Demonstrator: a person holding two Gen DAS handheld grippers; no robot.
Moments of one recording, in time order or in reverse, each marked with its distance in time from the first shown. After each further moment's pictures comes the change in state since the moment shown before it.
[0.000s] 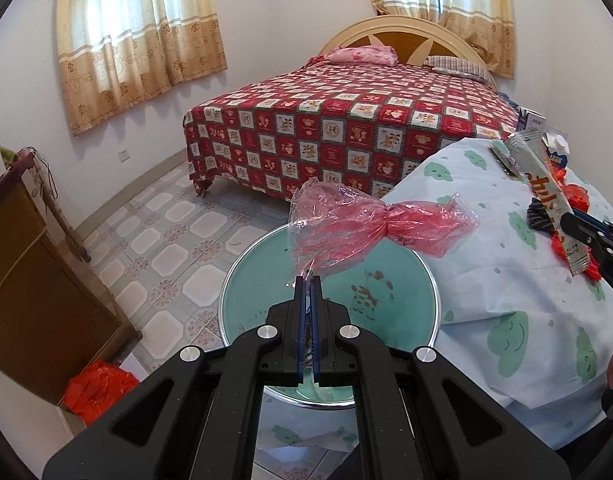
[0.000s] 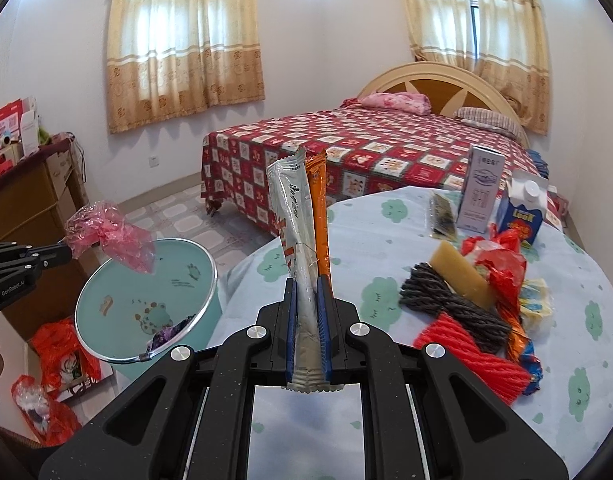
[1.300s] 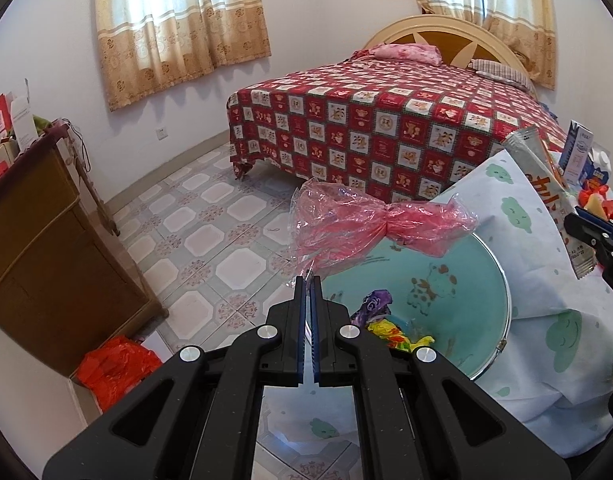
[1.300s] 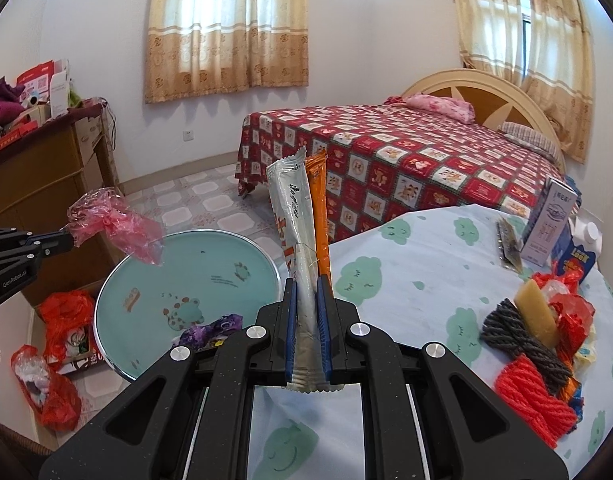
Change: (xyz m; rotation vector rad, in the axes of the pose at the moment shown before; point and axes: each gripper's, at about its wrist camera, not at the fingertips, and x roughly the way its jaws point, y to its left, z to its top) left arm 0.008 0.056 -0.014 -0.089 0.030 0.115; right arm 0.043 0.067 0.016 -0.128 0.044 0.091
